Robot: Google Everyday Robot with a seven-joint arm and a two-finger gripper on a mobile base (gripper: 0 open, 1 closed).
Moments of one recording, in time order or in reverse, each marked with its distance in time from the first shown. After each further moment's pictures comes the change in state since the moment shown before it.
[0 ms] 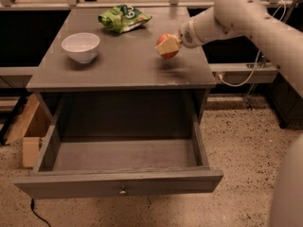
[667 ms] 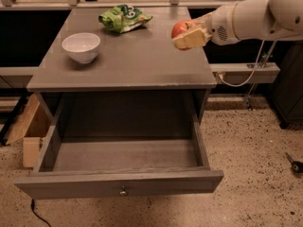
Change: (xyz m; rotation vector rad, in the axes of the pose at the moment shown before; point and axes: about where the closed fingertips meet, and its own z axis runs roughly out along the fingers) arm -0.010 0.033 -0.121 -0.020 -0.178 -0.165
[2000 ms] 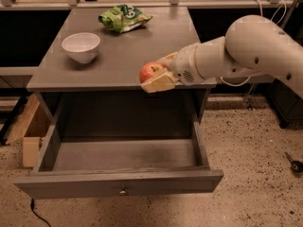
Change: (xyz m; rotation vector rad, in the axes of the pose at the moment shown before) arm 0.040 0.132 0.048 -0.195 0.069 -0.088
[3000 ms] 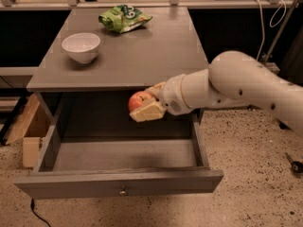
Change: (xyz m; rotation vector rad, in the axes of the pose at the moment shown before) arm 0.037 0.068 0.036 -0.099 0.018 0.076
